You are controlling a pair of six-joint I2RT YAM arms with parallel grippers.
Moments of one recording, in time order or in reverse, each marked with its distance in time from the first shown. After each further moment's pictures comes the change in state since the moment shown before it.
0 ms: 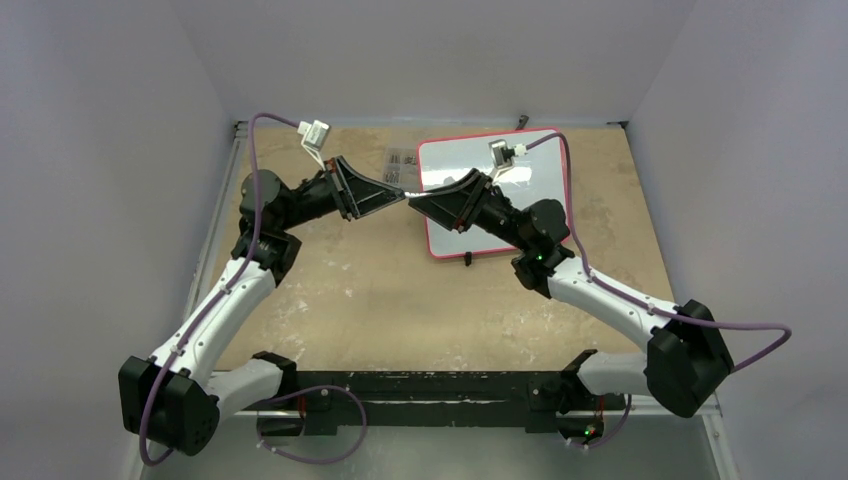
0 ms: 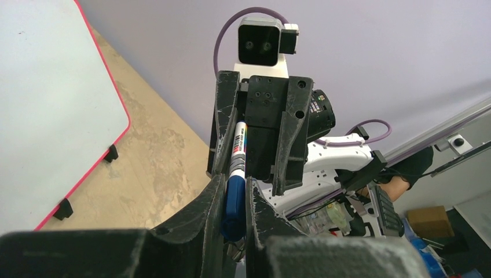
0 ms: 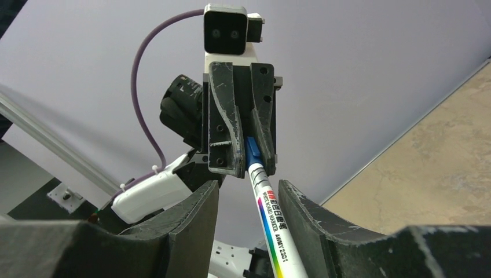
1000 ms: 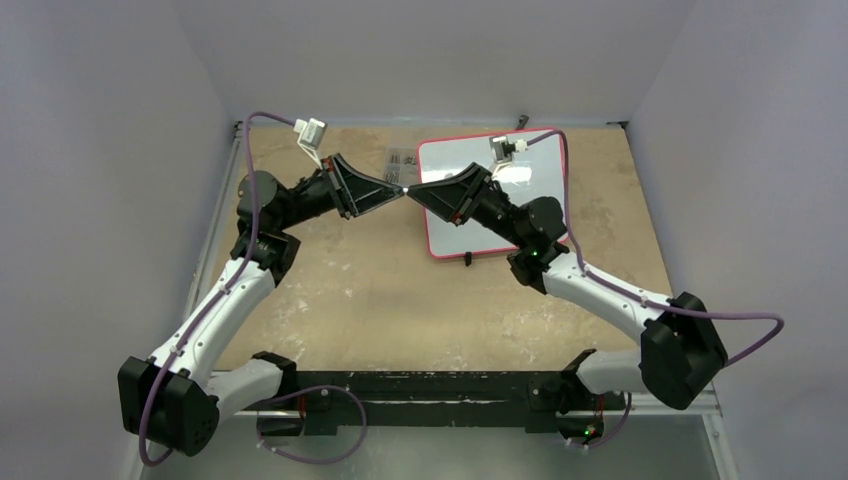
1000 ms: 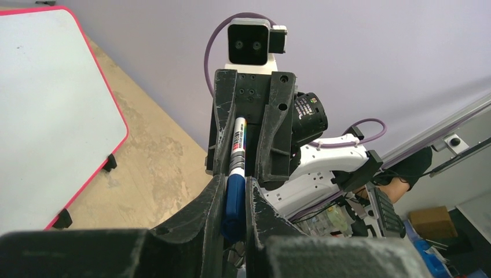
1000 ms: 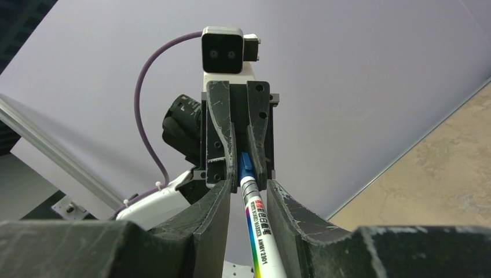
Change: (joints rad) left arm -0.001 -0.002 0.000 0.042 0.002 -0.014; right arm 0.006 0.041 0.024 0.068 0.035 0.028
